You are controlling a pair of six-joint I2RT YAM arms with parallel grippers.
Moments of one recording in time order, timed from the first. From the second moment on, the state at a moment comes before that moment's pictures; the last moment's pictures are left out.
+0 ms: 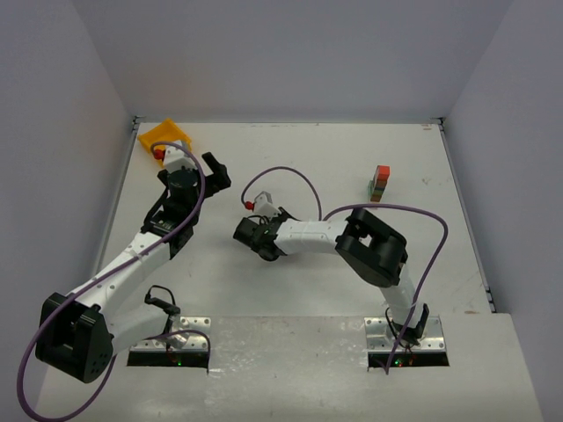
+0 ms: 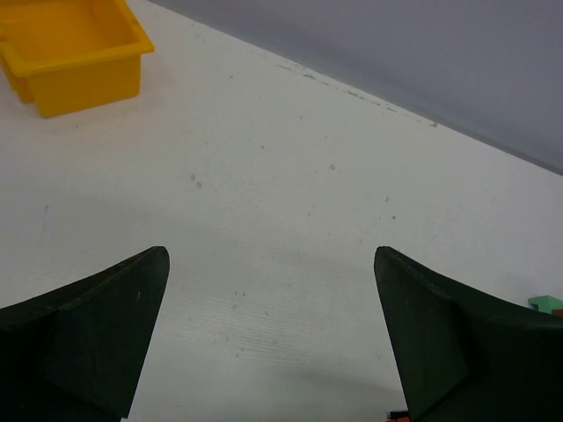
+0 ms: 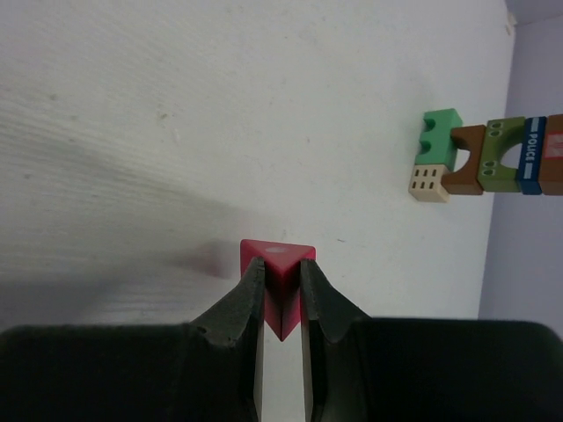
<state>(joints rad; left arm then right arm) -0.33 1.06 0.69 0.12 -0.40 -0.50 1.07 2.09 1.34 -0.61 1.01 0.38</state>
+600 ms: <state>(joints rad) -0.33 1.06 0.69 0.12 -0.41 -0.50 0.97 2.24 1.42 -0.87 1.12 0.51</state>
